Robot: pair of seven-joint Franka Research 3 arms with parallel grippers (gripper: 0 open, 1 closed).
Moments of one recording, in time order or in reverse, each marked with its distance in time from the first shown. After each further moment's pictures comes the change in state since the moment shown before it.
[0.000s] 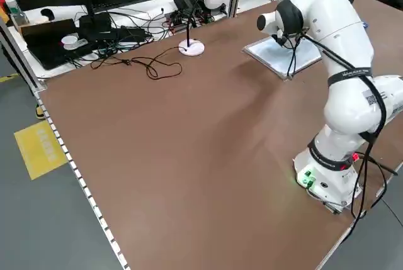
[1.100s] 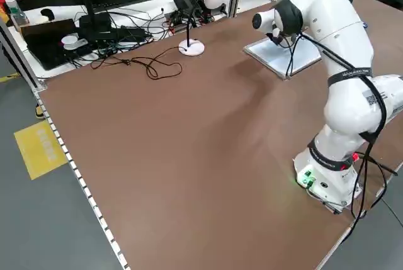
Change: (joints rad) left arm 0.011 -0.012 0.025 0.008 0.000 0.001 0.003; right arm 0.001 0.001 0.000 0.000 0.000 -0.001 0.000
